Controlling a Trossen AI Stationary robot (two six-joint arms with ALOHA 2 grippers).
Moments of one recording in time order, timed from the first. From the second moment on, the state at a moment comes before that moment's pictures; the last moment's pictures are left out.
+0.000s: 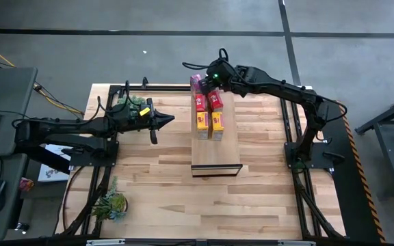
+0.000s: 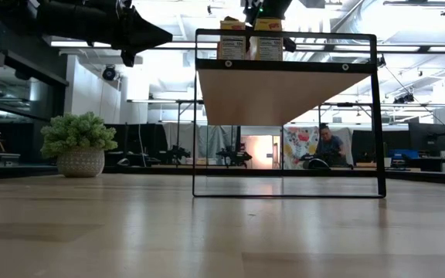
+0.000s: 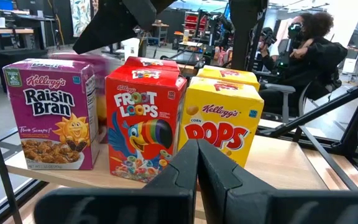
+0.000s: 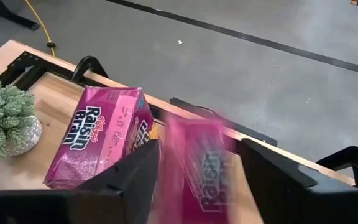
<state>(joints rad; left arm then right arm) 0.22 0.92 0.45 0.45 0.01 -0.09 -0.35 1.79 1.85 -0.87 0.49 0.57</state>
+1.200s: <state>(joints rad) 0.36 1.04 0.50 0.48 -0.14 0.10 -0.34 1.64 1.86 -1.30 0.56 0.41</state>
